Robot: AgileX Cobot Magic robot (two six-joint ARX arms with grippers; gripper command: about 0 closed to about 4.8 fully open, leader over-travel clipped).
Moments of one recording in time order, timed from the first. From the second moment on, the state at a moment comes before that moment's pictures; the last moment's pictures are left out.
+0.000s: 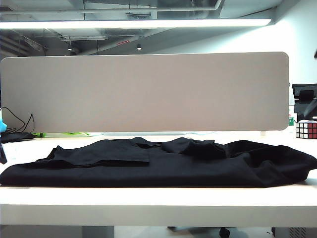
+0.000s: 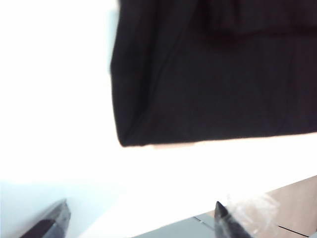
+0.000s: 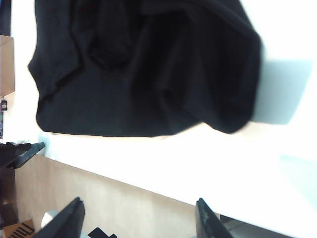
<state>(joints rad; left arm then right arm) 0.10 1.30 0.61 -0.59 0.58 -0.09 -0.15 0.99 0.50 -0.50 -0.76 0.38</state>
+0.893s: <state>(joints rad) 0.10 1.35 0.61 -0.42 0.59 -0.20 -0.17 1.29 0.40 -0.10 -0.77 0.50</state>
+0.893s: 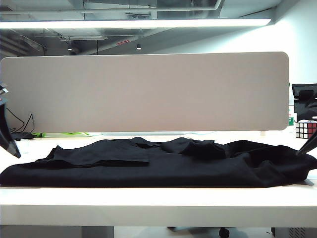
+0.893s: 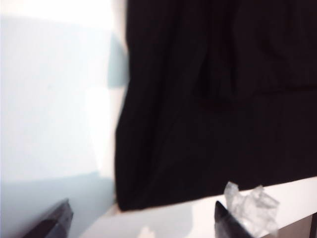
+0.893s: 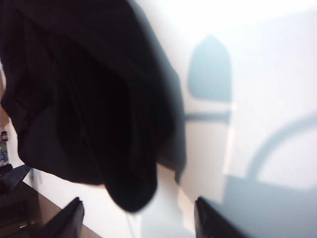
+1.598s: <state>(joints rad) 0.01 1.42 0.62 -0.30 0.63 -0.24 -0.17 1.37 0.40 0.10 -0.78 0.57</state>
